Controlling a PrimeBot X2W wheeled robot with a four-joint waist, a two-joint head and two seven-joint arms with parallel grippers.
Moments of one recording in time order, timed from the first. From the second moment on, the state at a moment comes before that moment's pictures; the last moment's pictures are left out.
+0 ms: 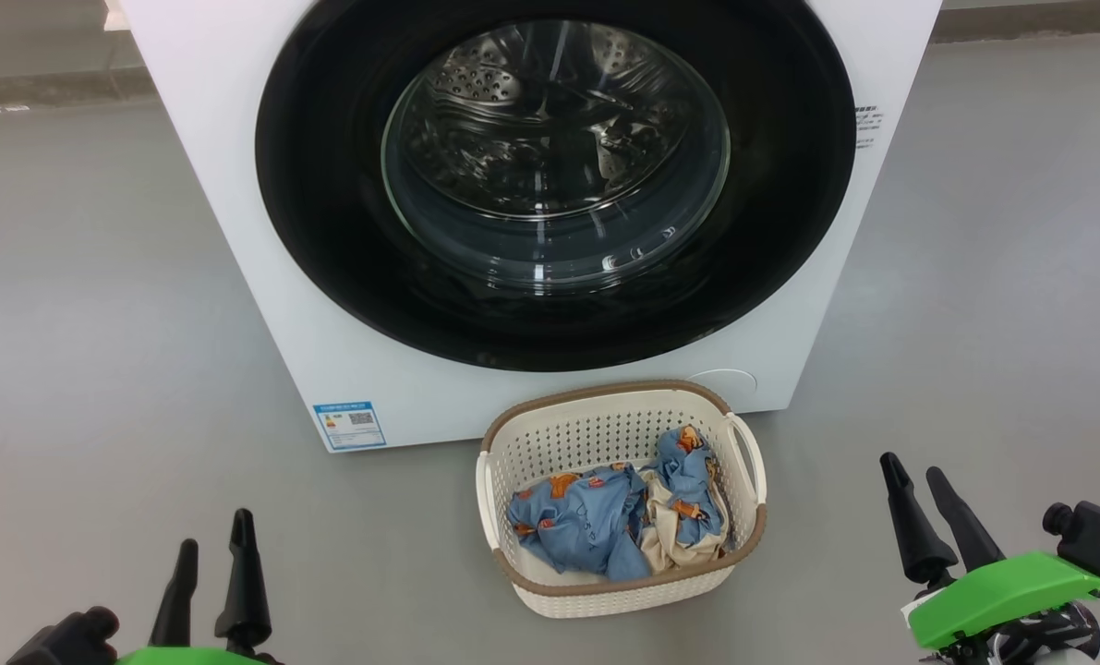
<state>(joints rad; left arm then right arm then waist) -0.04 0.04 0.04 0.28 -0.69 -0.10 -0.10 -0.04 -0.17 0.09 0.28 0.82 0.12 -0.10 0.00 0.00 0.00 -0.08</state>
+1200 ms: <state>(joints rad) -0.07 0.06 0.04 0.32 -0.24 -0.07 -0.20 -0.08 -0.25 0.19 0.28 0.44 0.12 -0.20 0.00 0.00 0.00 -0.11</state>
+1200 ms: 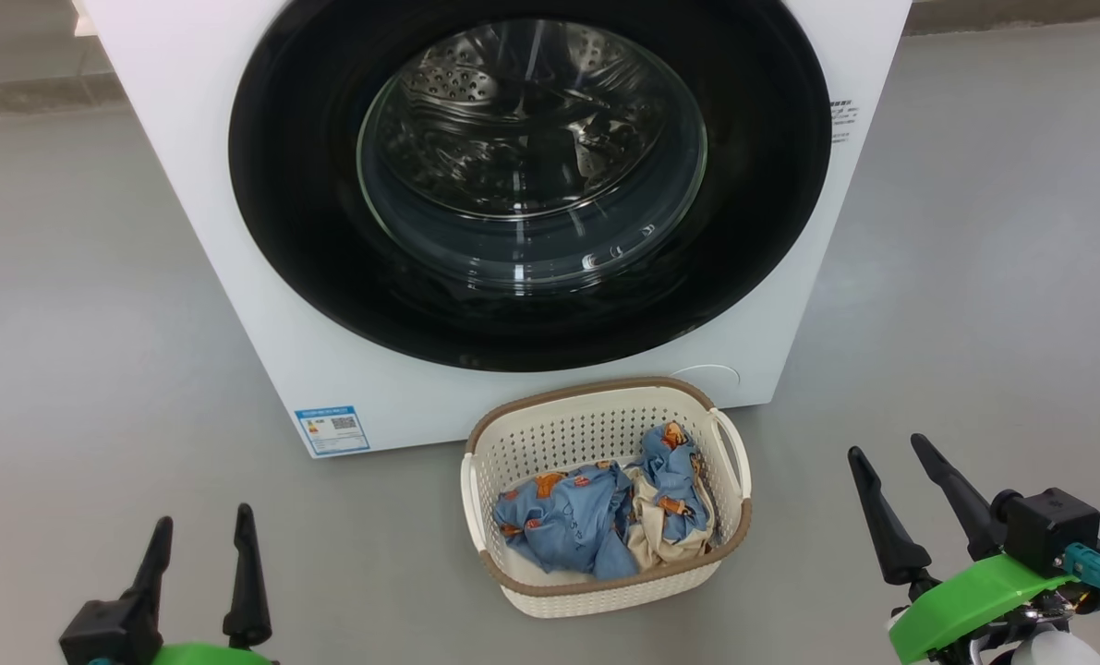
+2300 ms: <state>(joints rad) -0.08 0.07 0.07 0.36 -0.07 -0.05 -0.25 -0.08 -0.27 0.18 0.26 0.25 0.13 -0.25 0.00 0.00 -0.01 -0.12</state>
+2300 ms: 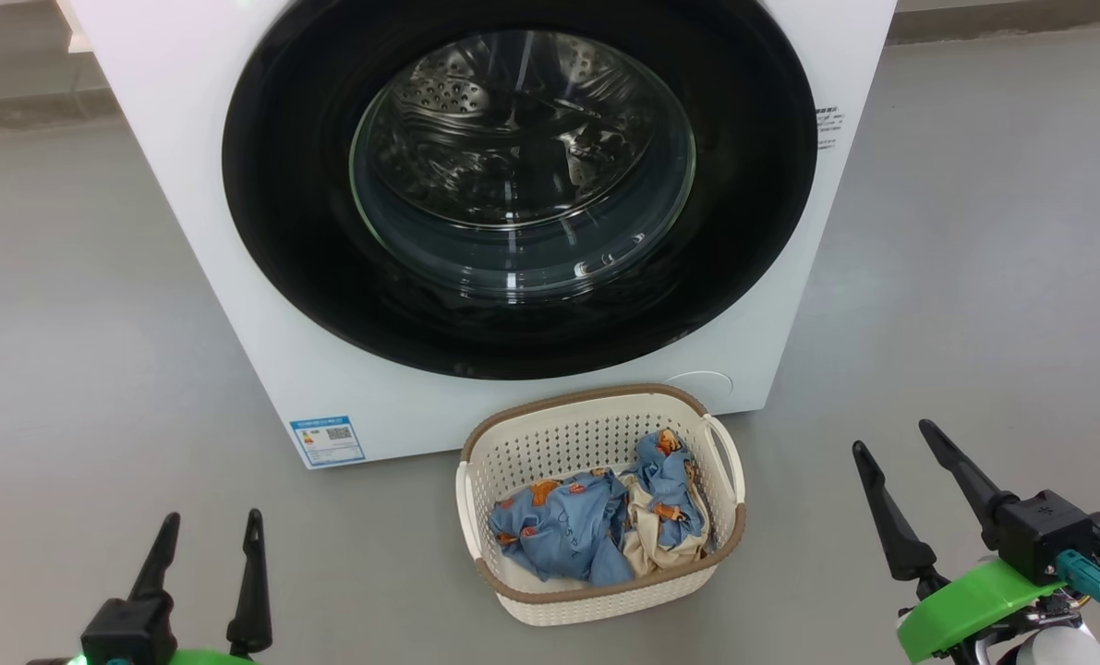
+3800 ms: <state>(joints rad) -0.10 0.06 0.08 0.36 -0.07 -0.06 -0.25 -0.08 -0.26 0.15 0.25 0.25 0.13 -0.25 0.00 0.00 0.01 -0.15</state>
